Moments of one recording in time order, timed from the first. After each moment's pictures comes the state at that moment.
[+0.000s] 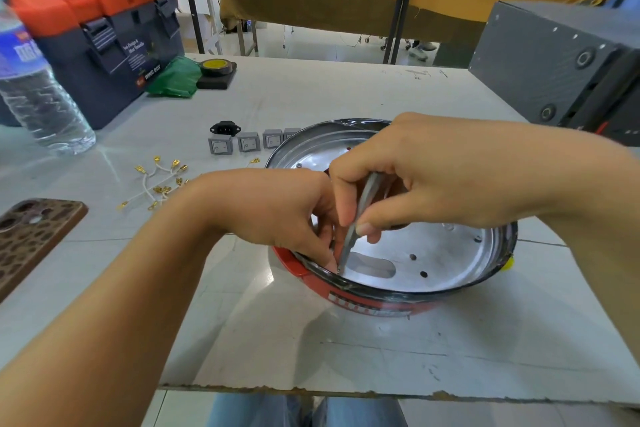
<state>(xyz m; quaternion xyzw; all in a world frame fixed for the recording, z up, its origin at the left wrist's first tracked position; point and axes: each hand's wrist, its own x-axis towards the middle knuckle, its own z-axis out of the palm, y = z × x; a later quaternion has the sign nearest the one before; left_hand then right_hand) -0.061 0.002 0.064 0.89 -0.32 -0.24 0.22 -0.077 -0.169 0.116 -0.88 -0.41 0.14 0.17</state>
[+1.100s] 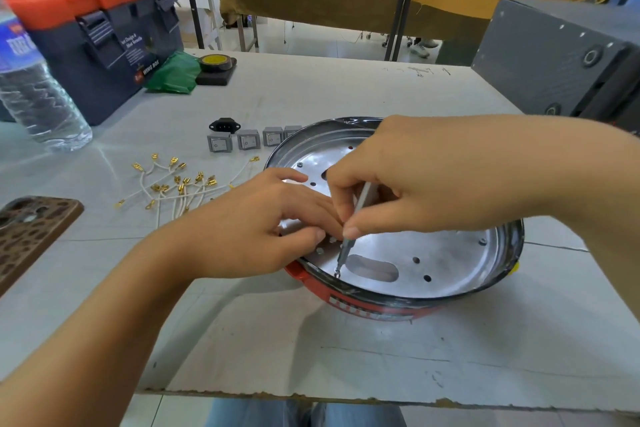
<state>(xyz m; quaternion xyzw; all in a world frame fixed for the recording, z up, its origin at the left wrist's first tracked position) -0.079 0.020 0.044 0.89 -0.40 -0.02 0.24 -0.076 -0.156 0.120 -0.90 -0.43 0.10 0.02</state>
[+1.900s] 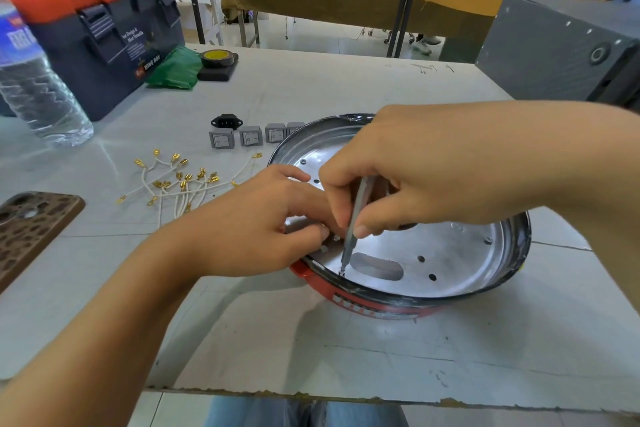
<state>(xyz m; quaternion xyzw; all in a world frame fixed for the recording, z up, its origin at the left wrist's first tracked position) -0.080 0.019 0.047 0.89 -0.39 -0.03 0.25 -0.076 -0.148 0.127 -0.89 -0.42 0.15 0.05</state>
